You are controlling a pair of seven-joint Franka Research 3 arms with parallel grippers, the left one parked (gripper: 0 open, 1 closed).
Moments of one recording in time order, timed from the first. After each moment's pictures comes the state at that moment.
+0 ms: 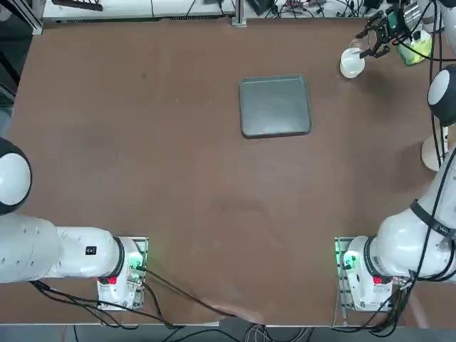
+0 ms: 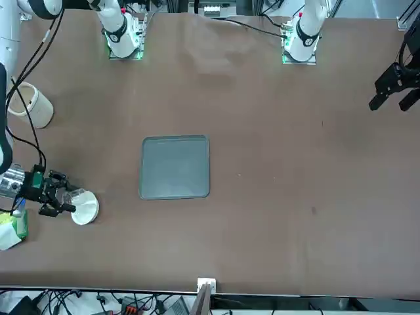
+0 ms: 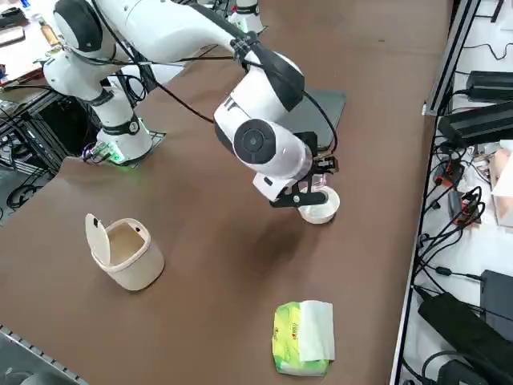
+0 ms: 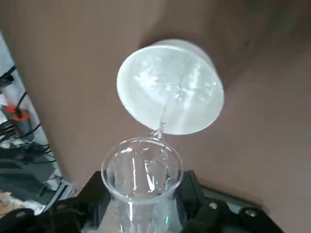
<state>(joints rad) -0.25 0.74 -0.05 -1.36 0.79 1.90 0.65</state>
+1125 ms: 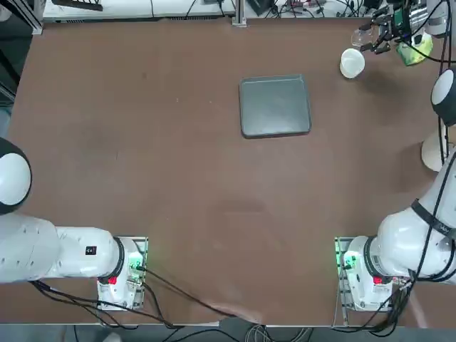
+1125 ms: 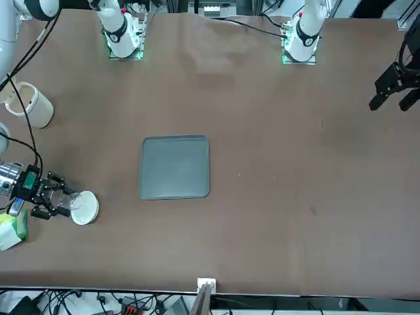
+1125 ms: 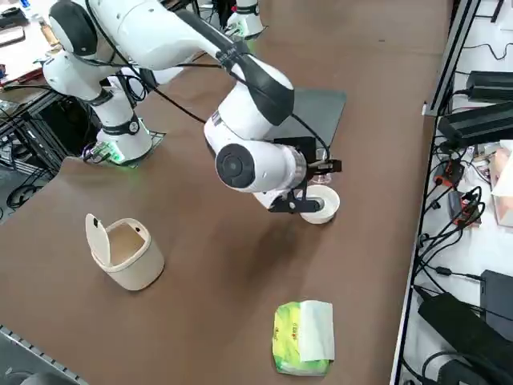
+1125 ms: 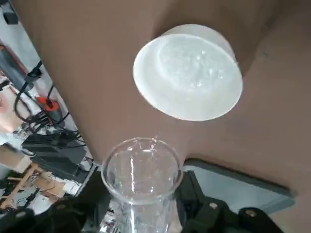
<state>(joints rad) -0.29 0.76 -0.05 -1.36 0.91 1.87 0.62</state>
